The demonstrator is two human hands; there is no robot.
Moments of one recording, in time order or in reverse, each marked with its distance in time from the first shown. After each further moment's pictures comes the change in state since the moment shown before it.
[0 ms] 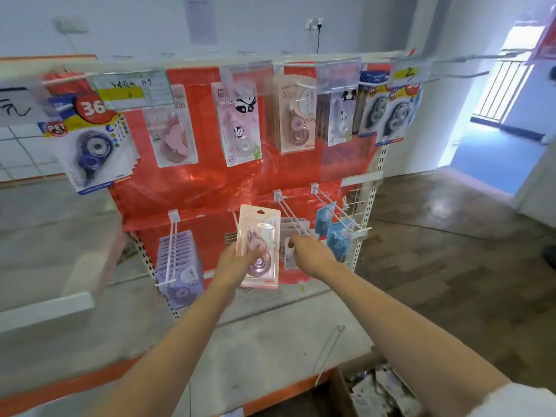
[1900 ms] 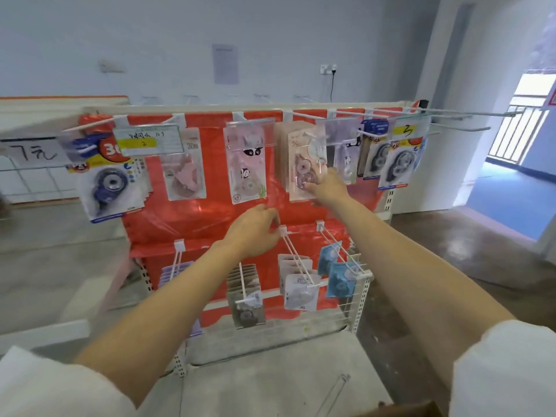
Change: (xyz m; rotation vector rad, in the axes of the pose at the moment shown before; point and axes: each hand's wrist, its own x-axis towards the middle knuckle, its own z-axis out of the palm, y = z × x) left_hand 0.045 0.131 0.020 1.127 -0.029 0.627; right_hand 0.089 0.005 -0.165 0.766 0.354 0.151
